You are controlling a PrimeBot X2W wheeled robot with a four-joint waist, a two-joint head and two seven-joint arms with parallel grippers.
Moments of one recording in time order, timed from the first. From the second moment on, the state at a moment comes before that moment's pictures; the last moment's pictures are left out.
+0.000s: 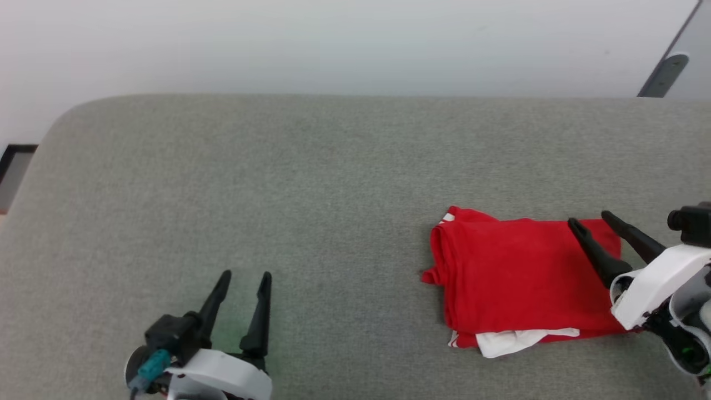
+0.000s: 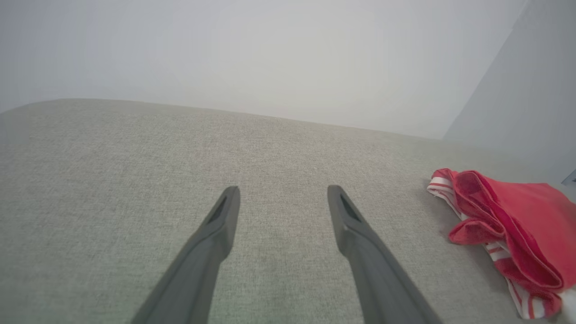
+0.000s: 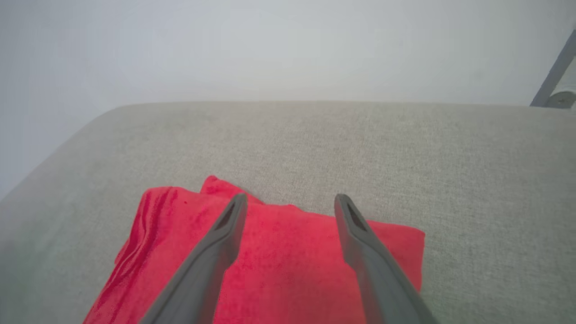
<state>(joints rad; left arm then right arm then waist) -0.12 0.13 -0.12 0.29 -0.31 -0.13 -0.26 -0.52 -0.65 0.68 0.41 1.02 0.13 -0.08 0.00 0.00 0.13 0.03</state>
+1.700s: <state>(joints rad) 0.18 0.13 -0.02 0.06 -0.30 -0.13 -0.26 0.15 -0.34 -0.03 -0.04 0.53 0.13 -0.20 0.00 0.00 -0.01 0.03</state>
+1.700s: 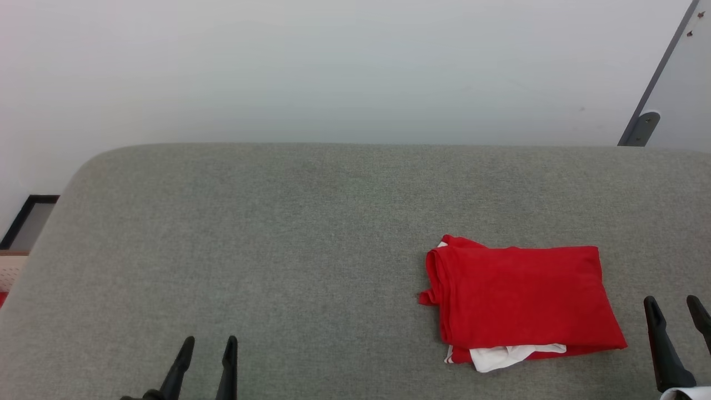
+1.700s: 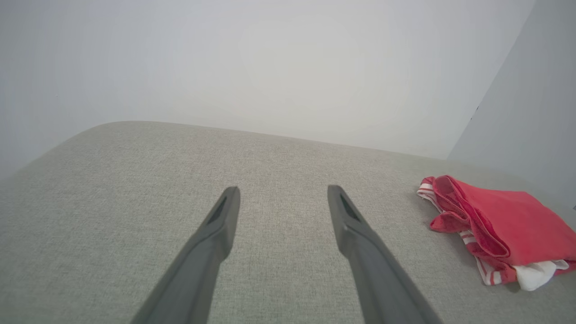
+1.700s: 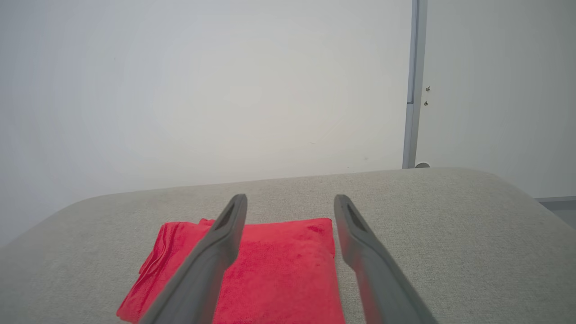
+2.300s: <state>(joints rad) 0.10 0.10 -0.05 0.06 -0.30 -0.13 -0.26 -0.08 -0.46 0.06 -0.01 0.52 0.13 0.04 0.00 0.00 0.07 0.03</state>
